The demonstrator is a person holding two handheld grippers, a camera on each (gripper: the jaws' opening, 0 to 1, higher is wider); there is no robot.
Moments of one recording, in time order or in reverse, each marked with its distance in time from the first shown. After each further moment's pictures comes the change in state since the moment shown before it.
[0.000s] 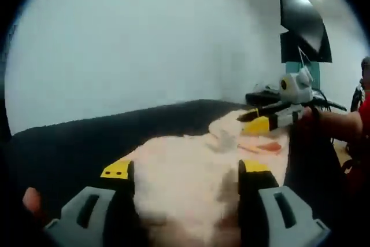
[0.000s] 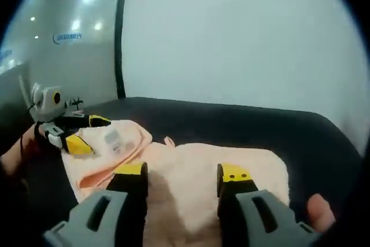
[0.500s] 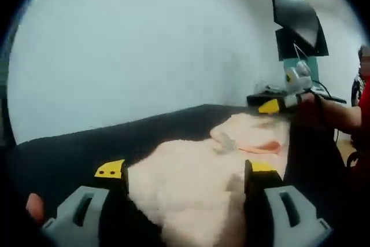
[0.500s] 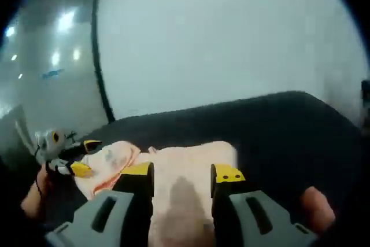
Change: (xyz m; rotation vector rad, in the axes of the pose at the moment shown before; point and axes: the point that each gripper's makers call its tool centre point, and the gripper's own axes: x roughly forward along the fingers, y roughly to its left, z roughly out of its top) left arm -0.061 0.023 0.038 -0.011 -0.257 0.149; right arm -0.101 -0.091 -0.003 0.414 -0.075 -0.220
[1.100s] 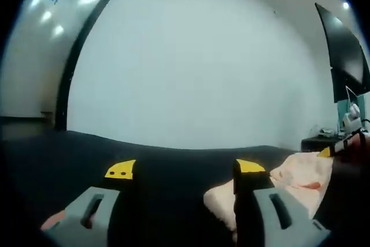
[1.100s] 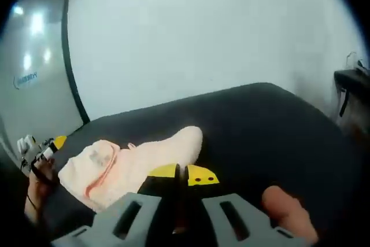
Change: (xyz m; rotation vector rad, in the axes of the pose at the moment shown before) left arm -0.032 0.087 0.021 -0.128 -0.162 0.369; right arm 0.004 0.042 0.018 -0.142 0.003 -0.091
